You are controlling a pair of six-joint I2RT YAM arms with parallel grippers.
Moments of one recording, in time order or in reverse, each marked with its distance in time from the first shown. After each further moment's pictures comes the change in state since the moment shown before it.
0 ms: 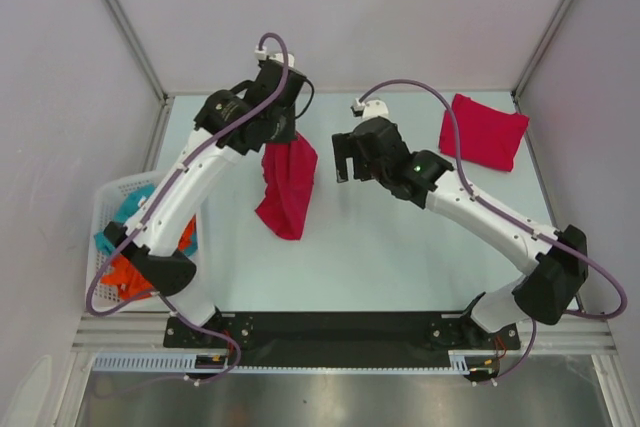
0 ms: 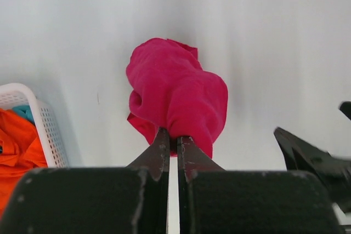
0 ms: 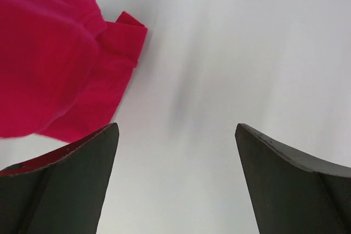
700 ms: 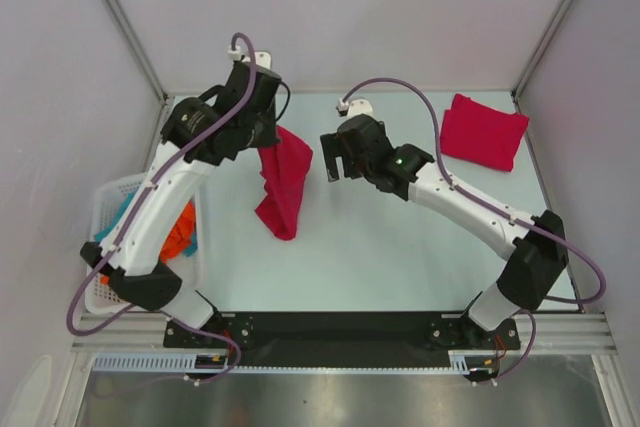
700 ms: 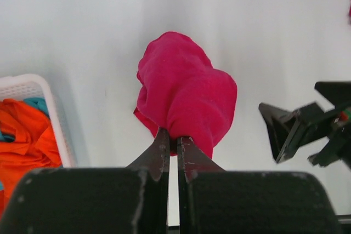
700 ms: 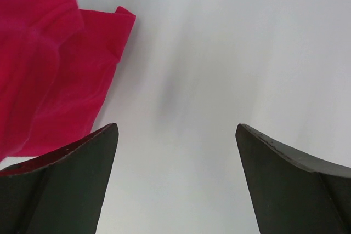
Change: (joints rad) left arm 0.014 -0.063 0.014 -0.045 0.006 -0.008; right arm 0.029 0.094 0.076 -0.026 0.023 -0.031
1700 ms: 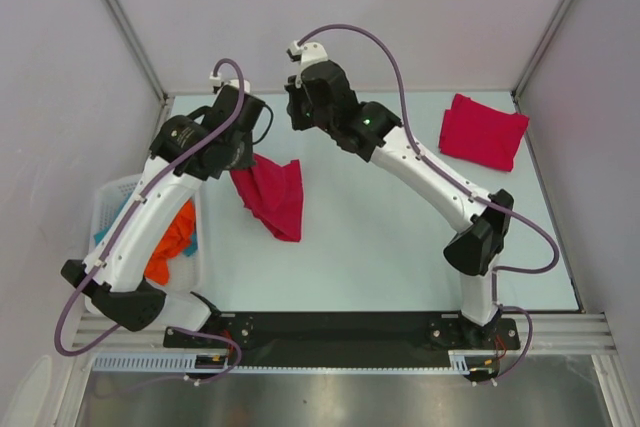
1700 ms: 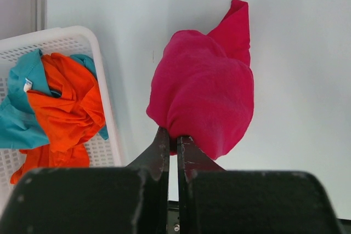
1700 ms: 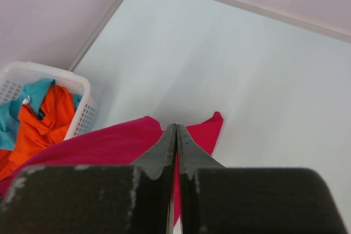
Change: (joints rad) left arm 0.076 -0.179 -0.299 -0.043 -0.053 0.007; right arm 0.039 0.366 0.682 -0.011 -0.153 -0.050
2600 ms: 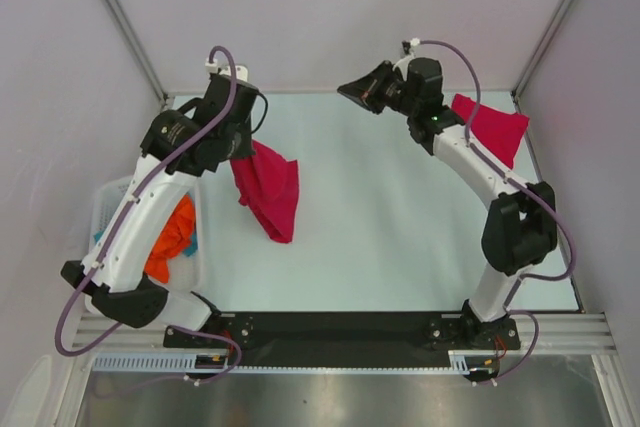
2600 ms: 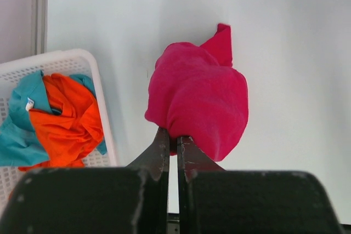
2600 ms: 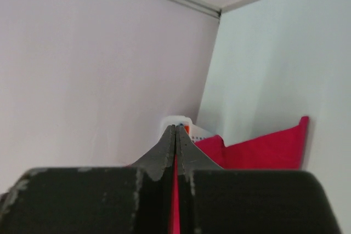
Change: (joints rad) left arm 0.006 0.013 0.072 0.018 0.006 0.047; right arm -0.484 -0.206 -0.613 0.680 -0.660 0.792
